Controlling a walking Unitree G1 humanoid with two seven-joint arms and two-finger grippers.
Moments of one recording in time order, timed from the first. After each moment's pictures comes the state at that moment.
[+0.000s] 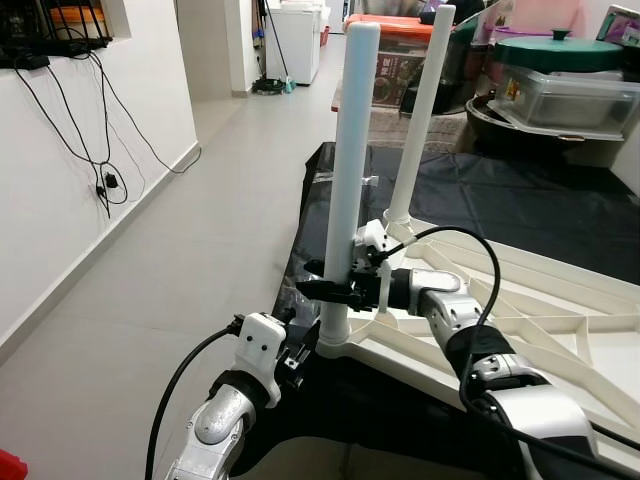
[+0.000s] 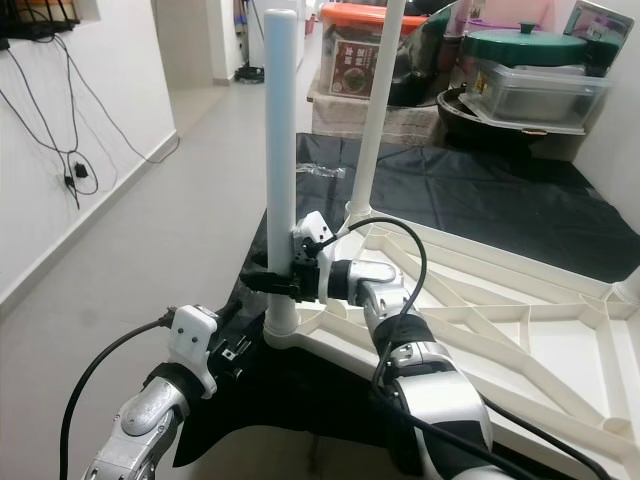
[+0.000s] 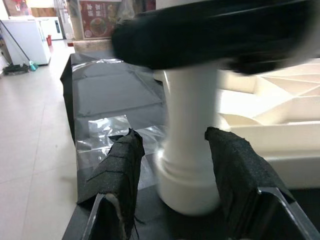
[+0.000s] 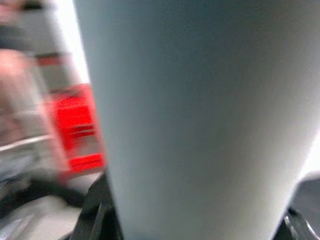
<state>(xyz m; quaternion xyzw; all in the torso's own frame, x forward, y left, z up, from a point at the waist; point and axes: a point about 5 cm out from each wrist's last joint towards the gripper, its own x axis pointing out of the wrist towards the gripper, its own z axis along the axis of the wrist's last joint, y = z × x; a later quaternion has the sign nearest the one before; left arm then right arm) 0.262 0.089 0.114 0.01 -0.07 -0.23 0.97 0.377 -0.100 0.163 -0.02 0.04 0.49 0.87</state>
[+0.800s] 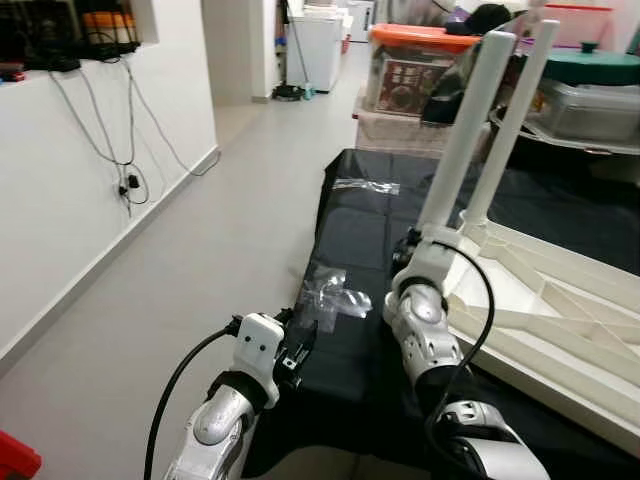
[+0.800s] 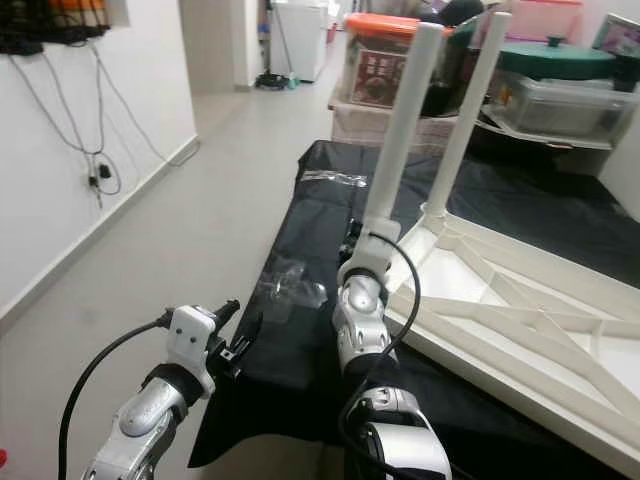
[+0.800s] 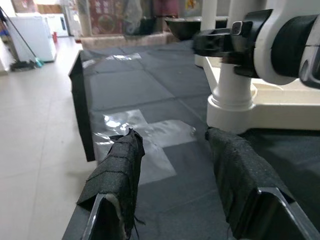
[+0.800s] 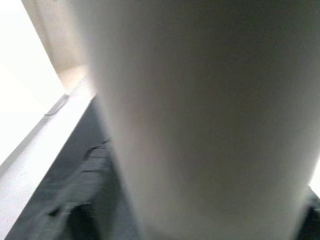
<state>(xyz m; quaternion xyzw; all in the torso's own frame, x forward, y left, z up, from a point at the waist) 0.262 0.089 0.113 0.01 -0.07 -0.23 0.97 0.378 -0.132 0.137 0.09 0.01 -0.08 0.99</state>
